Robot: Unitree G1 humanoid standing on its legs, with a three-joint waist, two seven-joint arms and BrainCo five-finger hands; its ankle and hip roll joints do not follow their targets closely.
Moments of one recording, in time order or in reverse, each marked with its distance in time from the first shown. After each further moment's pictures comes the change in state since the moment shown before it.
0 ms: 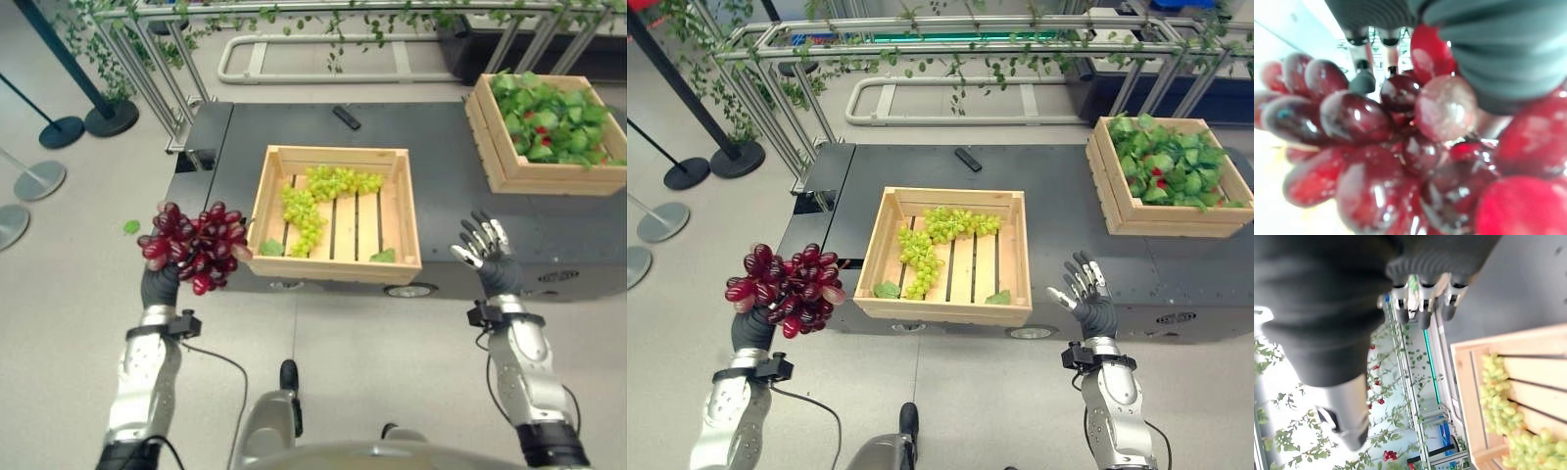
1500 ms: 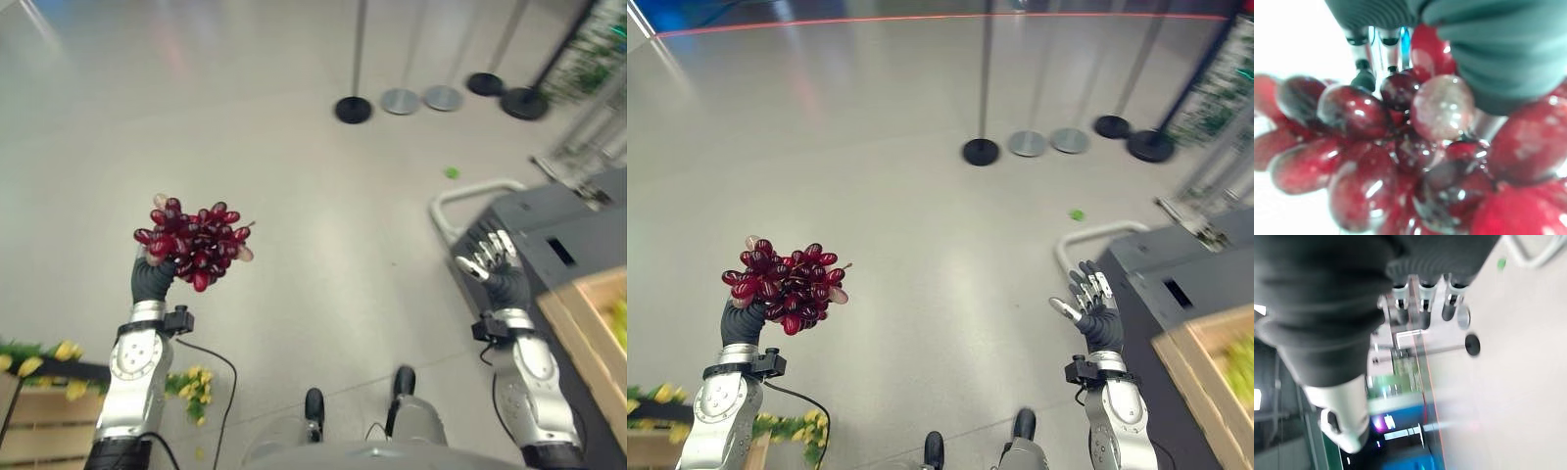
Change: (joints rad) left arm -0.076 0.069 0.015 0.060 0.128 -0.017 0.073; right arm 0.077 0.030 -0.007 -0.039 -0.009 -0.028 -0.023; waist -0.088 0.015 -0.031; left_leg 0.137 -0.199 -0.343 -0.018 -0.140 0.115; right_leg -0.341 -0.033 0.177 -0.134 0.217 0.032
